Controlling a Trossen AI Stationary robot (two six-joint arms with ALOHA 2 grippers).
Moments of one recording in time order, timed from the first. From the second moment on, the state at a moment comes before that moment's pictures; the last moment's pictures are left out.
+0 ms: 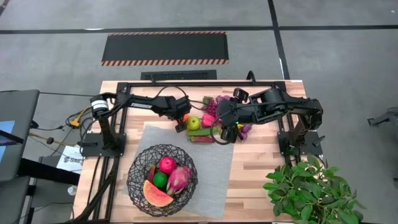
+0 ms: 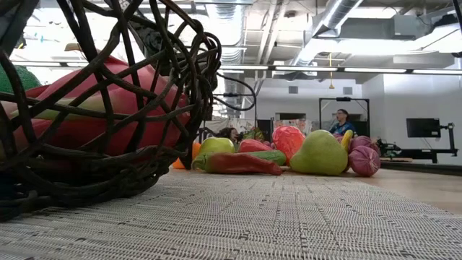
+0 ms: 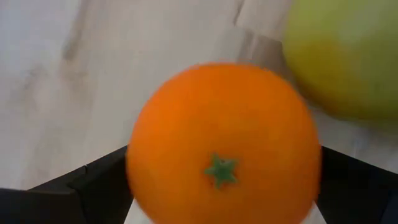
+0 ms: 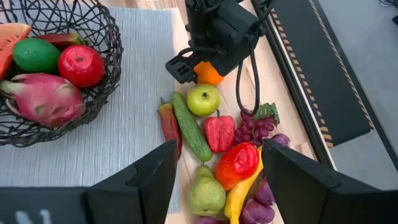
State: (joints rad) left arm 0.36 1.82 1.06 -0.48 -0.13 0.00; right arm 0.19 1.80 2.33 -1.57 0.45 0.33
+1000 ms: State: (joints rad) left arm 0.27 1.44 1.06 -0.63 -0.16 -0.17; right arm 0.19 1.80 2.33 -1.57 0.45 0.36
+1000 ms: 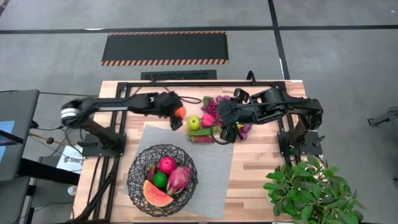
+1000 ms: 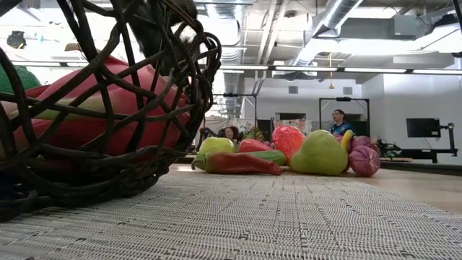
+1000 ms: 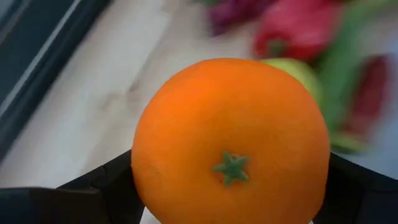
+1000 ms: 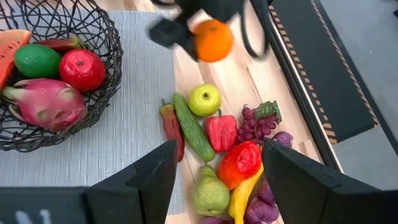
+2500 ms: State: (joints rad) left arm -0.74 1.46 1.06 -1.14 -0.21 -1.24; right arm 0.21 1.80 2.33 -1.57 0.45 0.36
